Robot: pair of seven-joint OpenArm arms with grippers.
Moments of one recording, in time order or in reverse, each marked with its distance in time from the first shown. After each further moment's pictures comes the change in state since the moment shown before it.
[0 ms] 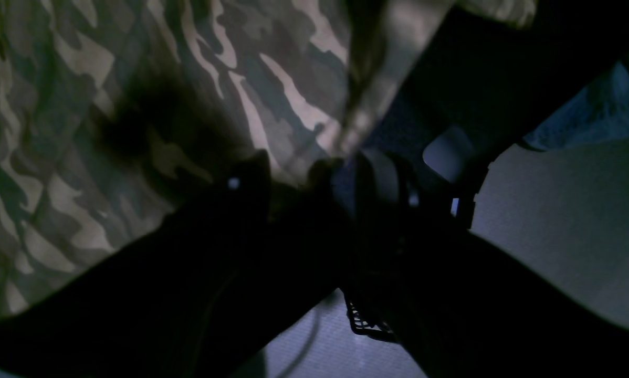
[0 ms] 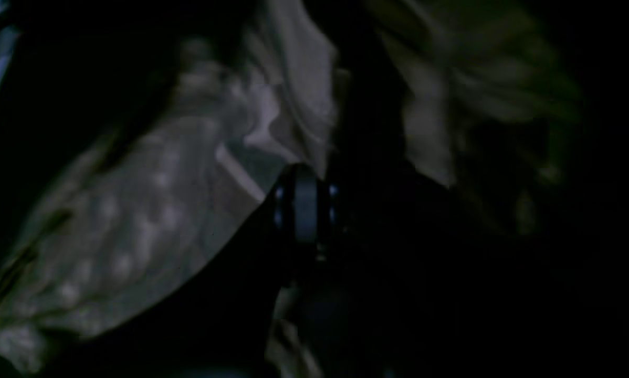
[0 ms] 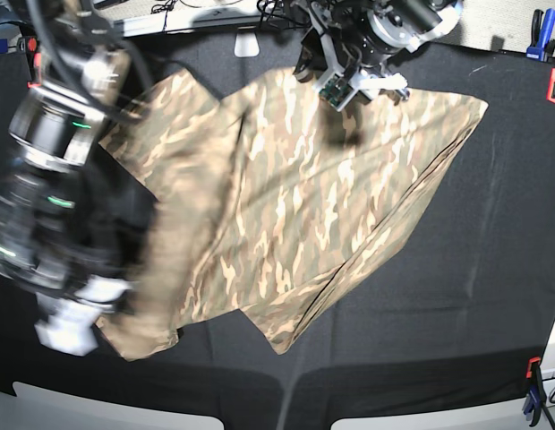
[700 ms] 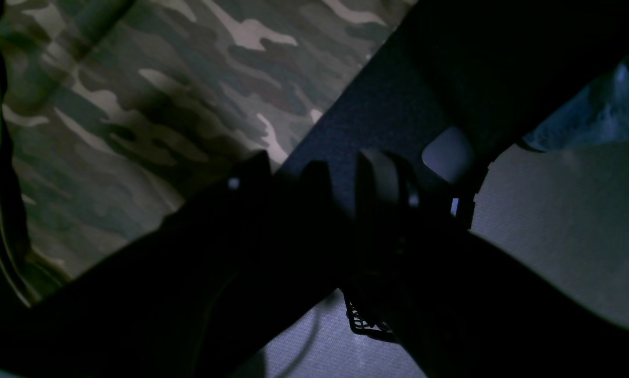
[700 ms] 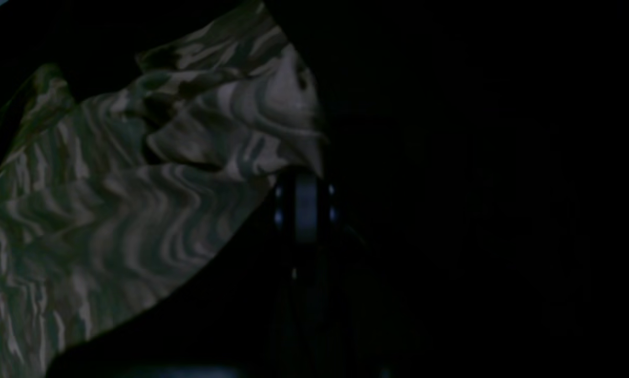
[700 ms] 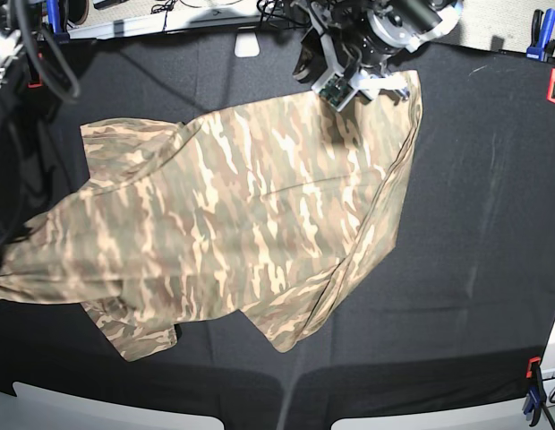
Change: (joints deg) left arm 0.0 0.0 0.0 0.0 0.0 0.0 0.0; right arm -5.4 16.3 8.1 0.0 4.7 0.0 0.1
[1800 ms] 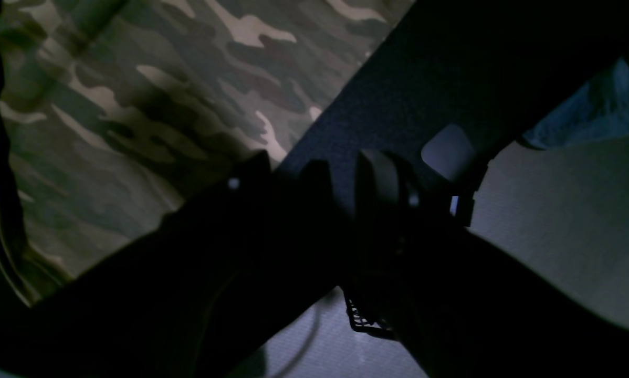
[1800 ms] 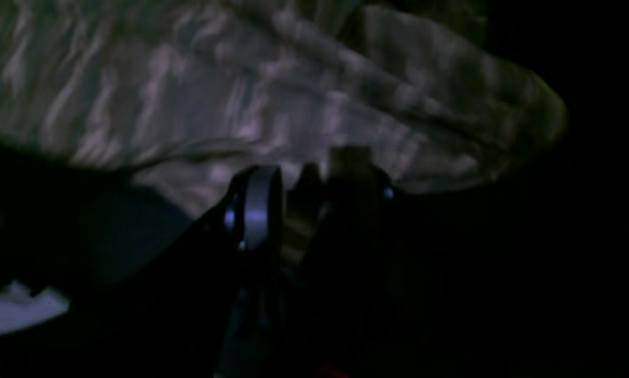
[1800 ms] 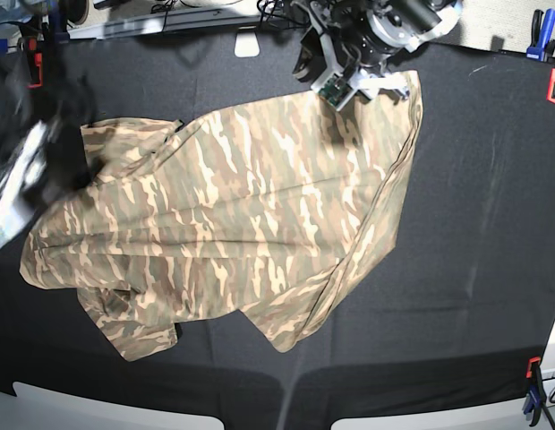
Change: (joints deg) left arm 0.0 0.1 0.0 0.0 0.0 0.0 0.6; right arm -36.4 4.5 -5.3 42.4 8.2 1.7 0.0
